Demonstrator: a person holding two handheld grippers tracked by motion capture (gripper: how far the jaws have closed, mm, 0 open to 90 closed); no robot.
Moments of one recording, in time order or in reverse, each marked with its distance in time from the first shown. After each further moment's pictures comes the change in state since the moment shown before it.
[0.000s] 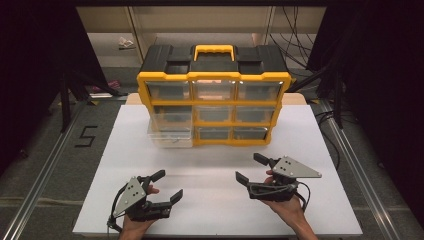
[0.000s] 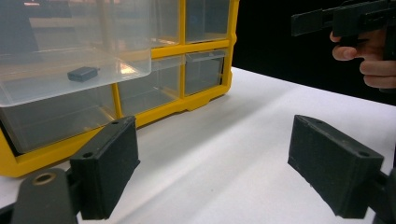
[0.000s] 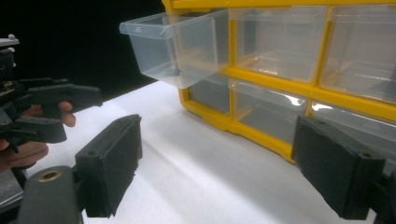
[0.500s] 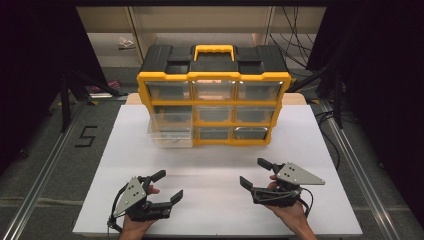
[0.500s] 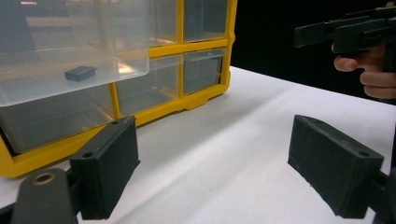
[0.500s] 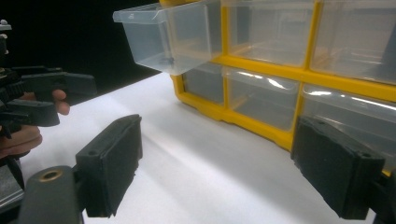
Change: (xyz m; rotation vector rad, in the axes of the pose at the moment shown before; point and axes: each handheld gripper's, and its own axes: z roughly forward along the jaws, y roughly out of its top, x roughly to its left) left arm 0.000 0.000 0.000 0.005 -0.005 0.001; right arm -0.003 -0.018 -0.008 -0.004 -0.018 0.005
